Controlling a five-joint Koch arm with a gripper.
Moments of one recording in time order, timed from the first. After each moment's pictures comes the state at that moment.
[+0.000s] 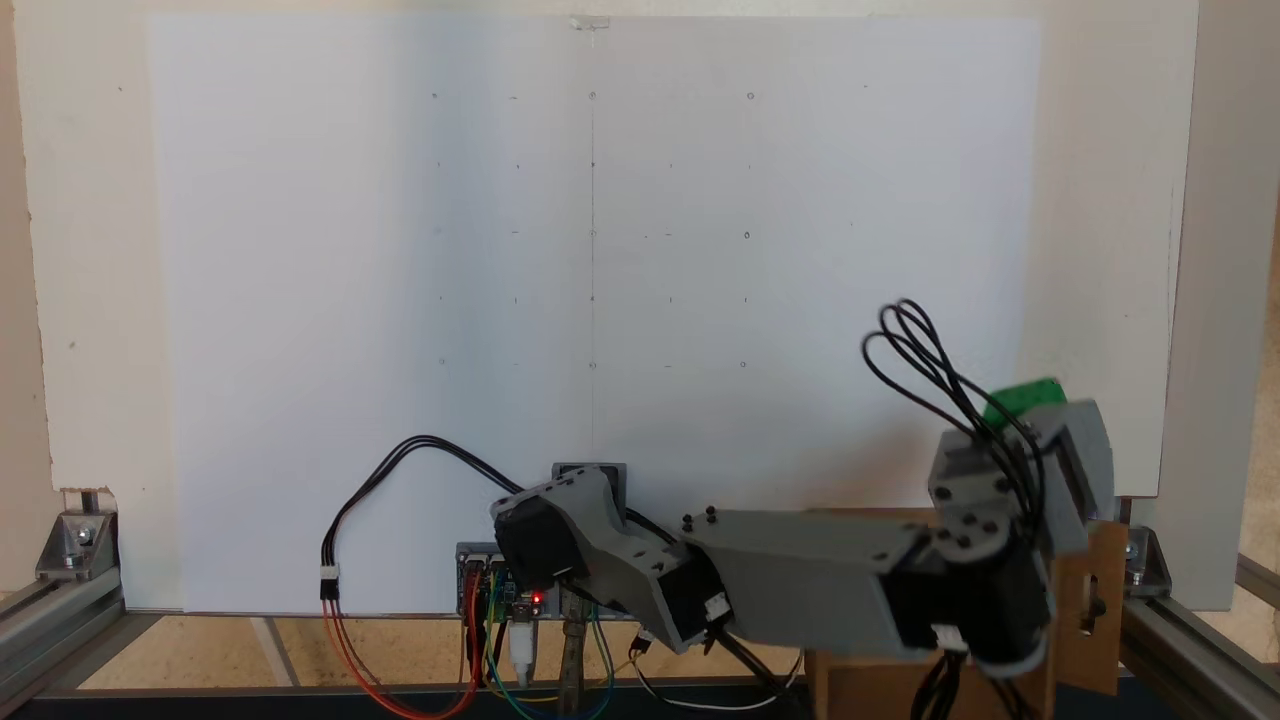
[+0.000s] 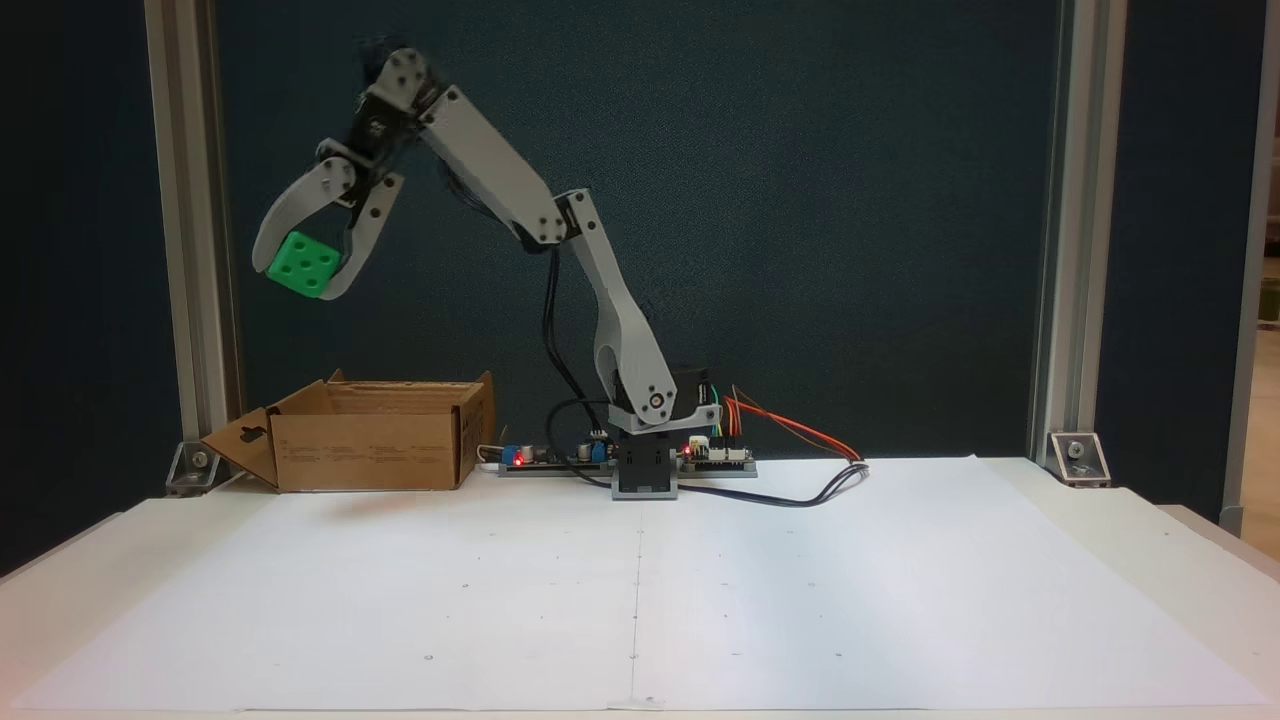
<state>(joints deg) 70.1 67.1 17.8 80.2 -4.0</state>
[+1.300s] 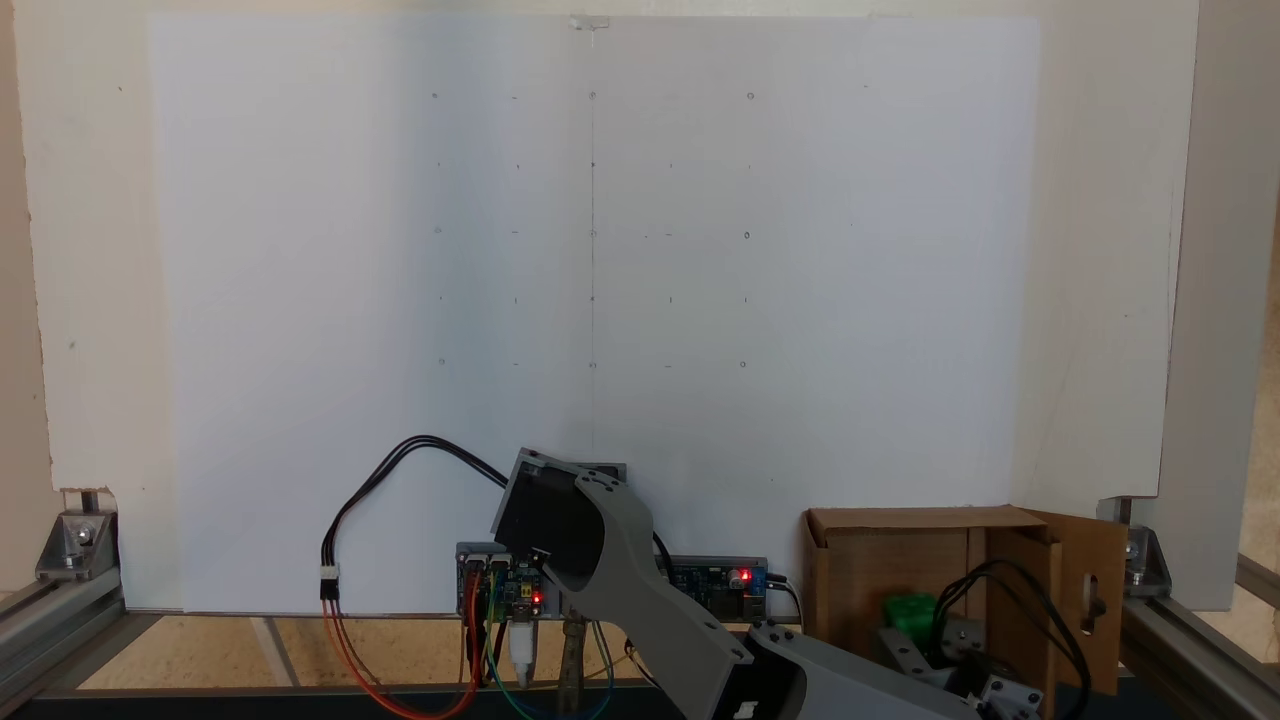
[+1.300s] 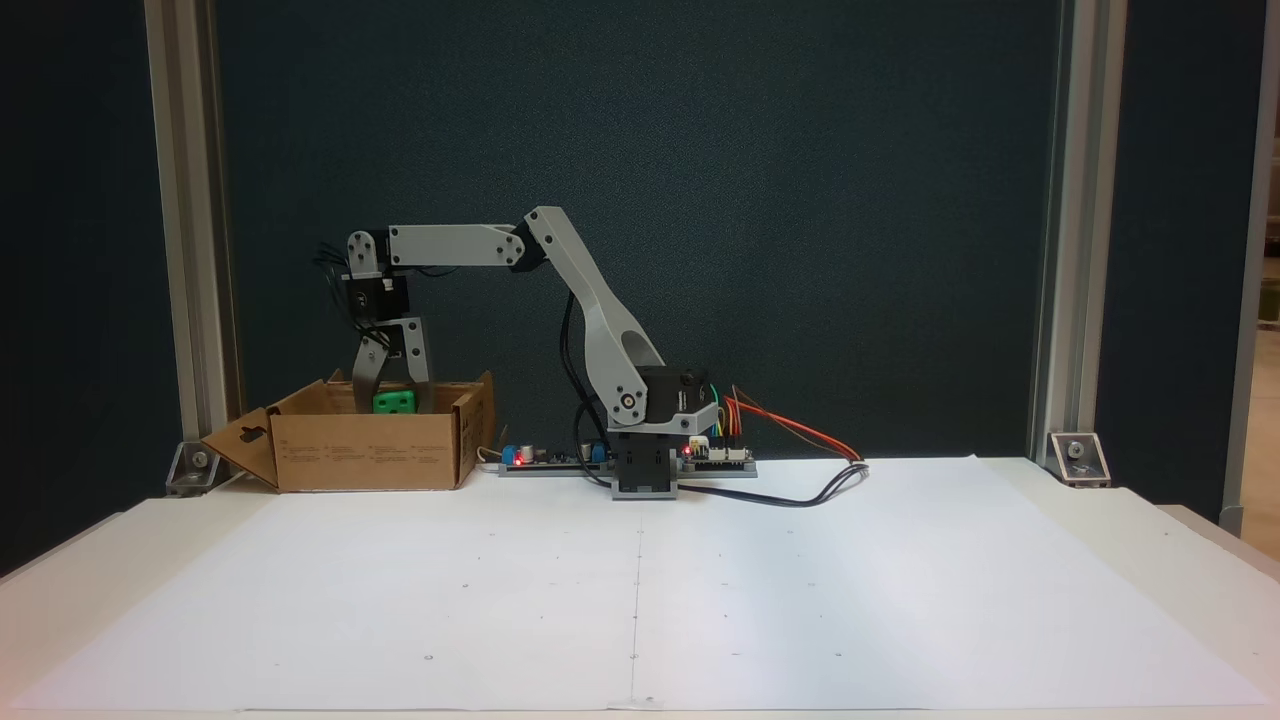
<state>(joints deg) 110.1 57.7 54.9 65.8 -30.3</state>
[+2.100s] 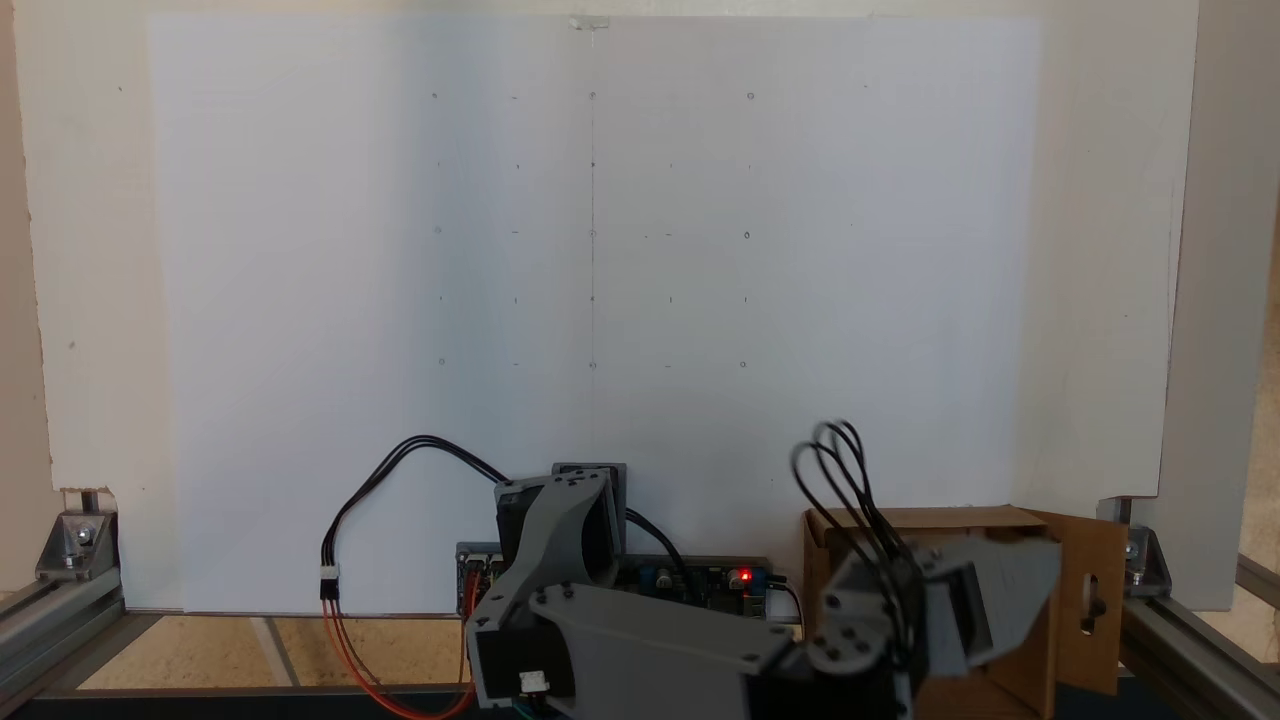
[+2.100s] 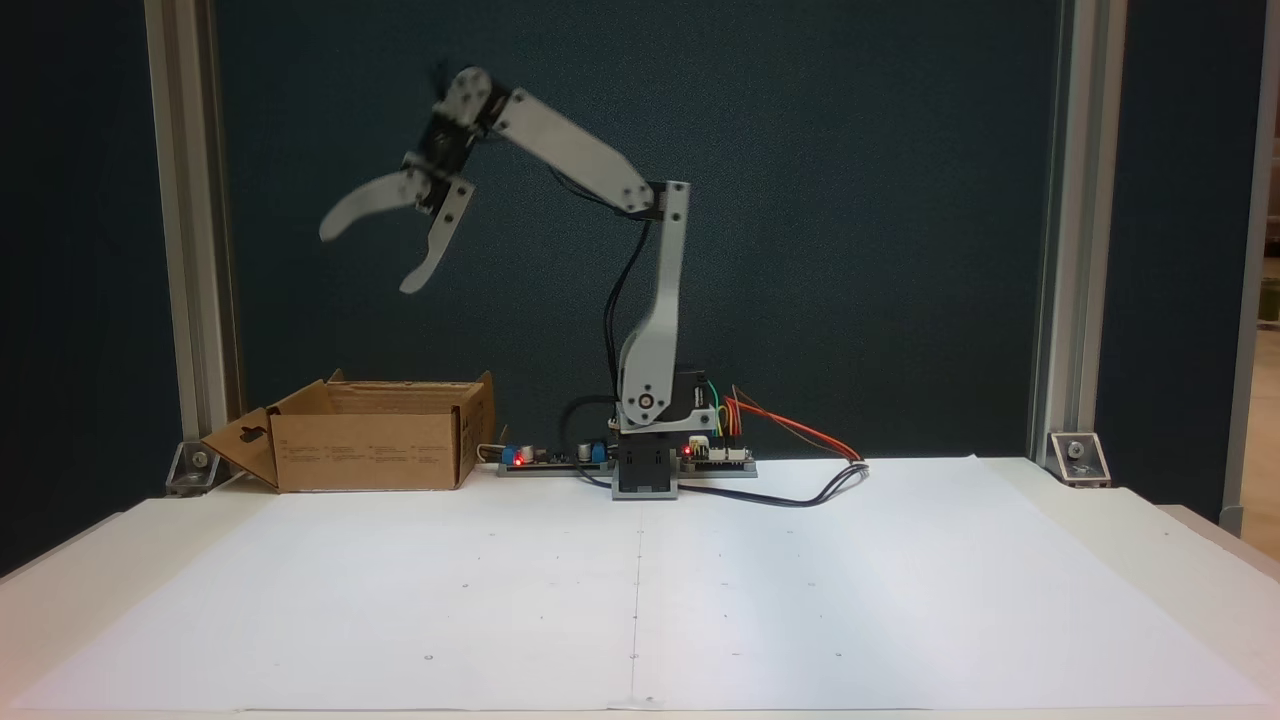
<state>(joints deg) 80.0 97.6 60.7 63.7 -9.1</state>
